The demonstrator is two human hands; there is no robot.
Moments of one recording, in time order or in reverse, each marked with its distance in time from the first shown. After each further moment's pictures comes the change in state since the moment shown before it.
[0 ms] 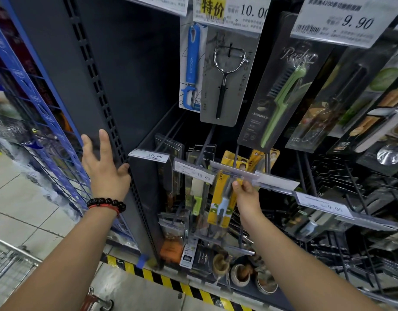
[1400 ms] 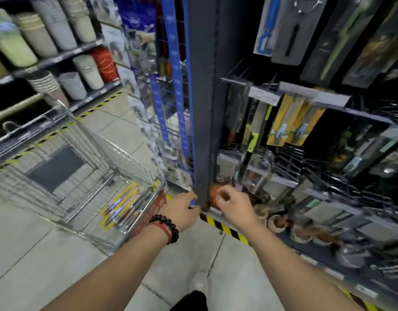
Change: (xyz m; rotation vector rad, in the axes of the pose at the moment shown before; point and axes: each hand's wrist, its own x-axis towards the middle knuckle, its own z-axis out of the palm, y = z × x) left_hand -0.293 -0.074 -0.192 0.167 -0.855 -0.148; right_hand -0.330 0.115 0.046 -0.748 -0.463 -0.412
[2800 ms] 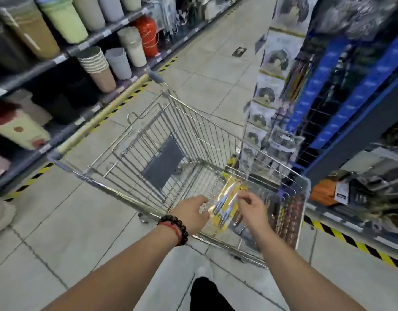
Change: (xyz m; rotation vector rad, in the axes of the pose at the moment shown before) left_hand 0.013 -0.505 -0.268 0.044 -0.209 -0.134; right_hand 0.108 -0.288 0.479 0.412 0.064 0.447
